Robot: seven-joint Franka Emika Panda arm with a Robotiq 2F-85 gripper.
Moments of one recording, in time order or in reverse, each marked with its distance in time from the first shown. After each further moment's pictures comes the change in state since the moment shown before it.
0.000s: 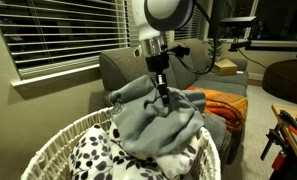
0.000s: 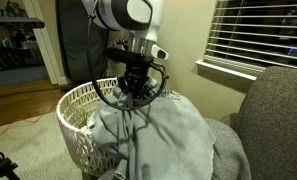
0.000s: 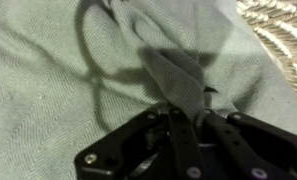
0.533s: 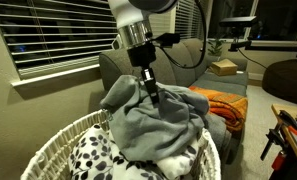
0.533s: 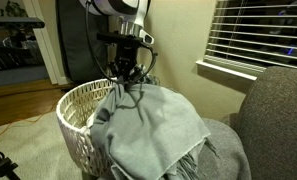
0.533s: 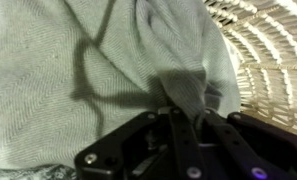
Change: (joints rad) arm 0.096 -0.006 0.047 0.102 -0.038 -0.132 0.000
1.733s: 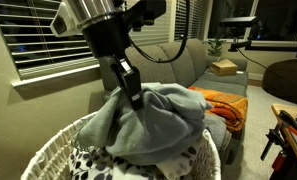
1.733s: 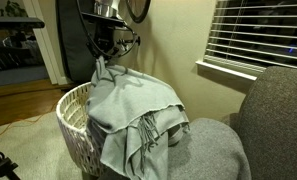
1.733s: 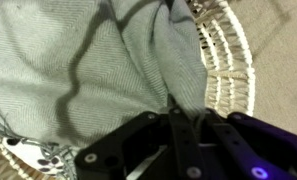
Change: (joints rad) arm 0.110 0.022 0.139 0.166 -0.041 -0.202 -0.141
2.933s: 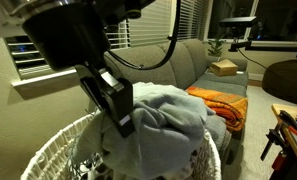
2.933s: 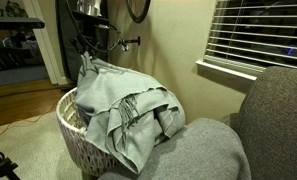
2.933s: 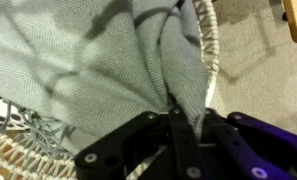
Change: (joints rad) arm 0.116 0.051 0.051 0.084 -0.030 -0.070 -0.091
